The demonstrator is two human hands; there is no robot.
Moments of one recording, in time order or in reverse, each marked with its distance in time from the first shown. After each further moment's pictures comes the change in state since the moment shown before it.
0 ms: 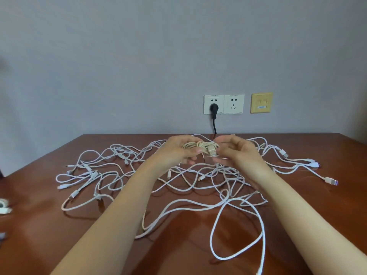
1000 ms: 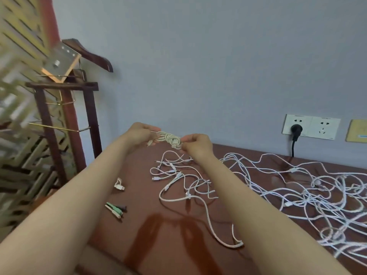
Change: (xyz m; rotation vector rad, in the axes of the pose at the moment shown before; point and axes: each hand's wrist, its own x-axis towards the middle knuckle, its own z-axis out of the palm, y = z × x) left_hand -0.103 -0.006 -0.247 0.107 0.646 -0.236; right_hand 0.068 0.018 0.274 -0.332 -0.171 -0.038
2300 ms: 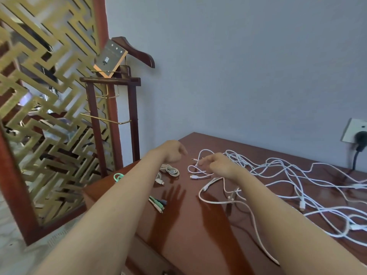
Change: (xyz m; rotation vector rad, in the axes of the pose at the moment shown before) left_hand 0.006 -0.056 -0.028 0.820 -0.144 0.027; right_hand 0.004 0.025 0.043 -0.381 -0.541 0.028
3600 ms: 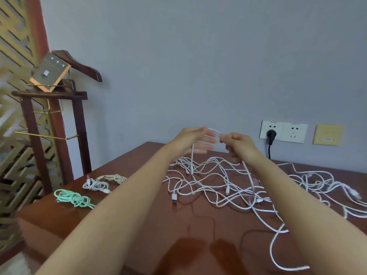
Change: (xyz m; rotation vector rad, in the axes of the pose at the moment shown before) left_hand -0.025 0.185 0.026 -1.045 -0.242 0.423; right_hand -0.136 0.038 -0.139 0.444 0.572 -0.055
